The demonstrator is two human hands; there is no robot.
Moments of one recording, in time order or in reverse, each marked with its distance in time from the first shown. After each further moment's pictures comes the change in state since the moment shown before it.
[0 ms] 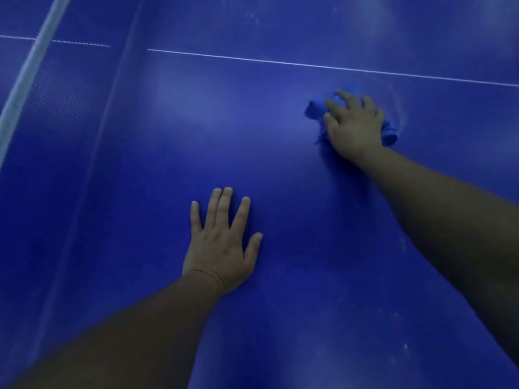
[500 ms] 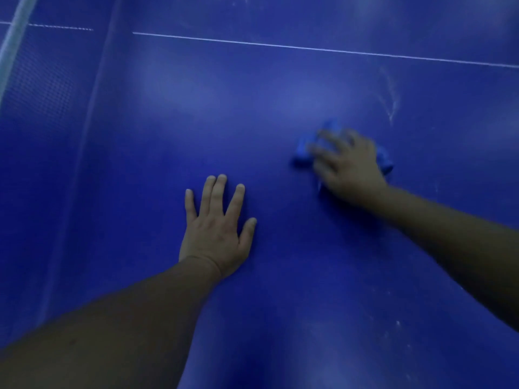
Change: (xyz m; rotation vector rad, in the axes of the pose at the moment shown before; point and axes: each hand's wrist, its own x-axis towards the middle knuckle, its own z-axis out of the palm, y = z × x) left_hand 0.002 0.001 0.000 -0.040 0.015 -0.001; right_hand -0.104 0.011 0.004 0.009 0.073 -0.381
